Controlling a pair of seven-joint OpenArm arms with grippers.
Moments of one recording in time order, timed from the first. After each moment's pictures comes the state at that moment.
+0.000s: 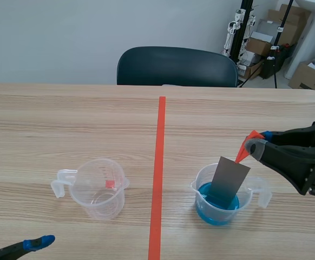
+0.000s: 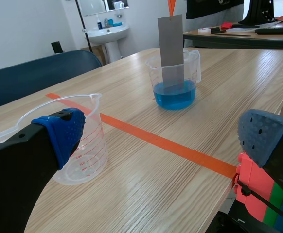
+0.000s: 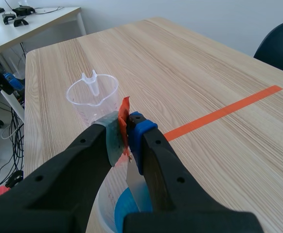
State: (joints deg) left arm 32.0 -21.8 10.6 58.6 26.1 -11.8 -87.2; right arm -7.9 57.8 -29.6 82.4 24.0 44.9 45.5
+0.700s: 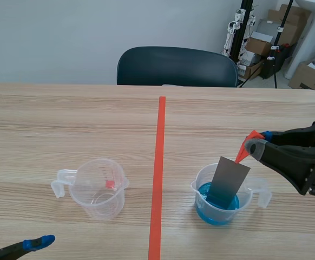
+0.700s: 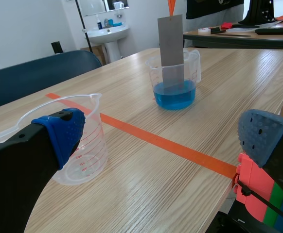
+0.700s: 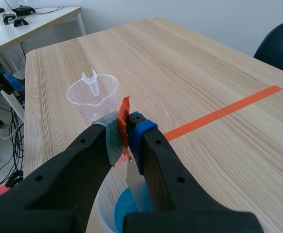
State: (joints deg) left arm 32.0 -21.8 10.6 58.6 26.1 -11.8 -87.2; right arm -7.9 57.8 -29.6 82.4 23.9 44.9 45.5
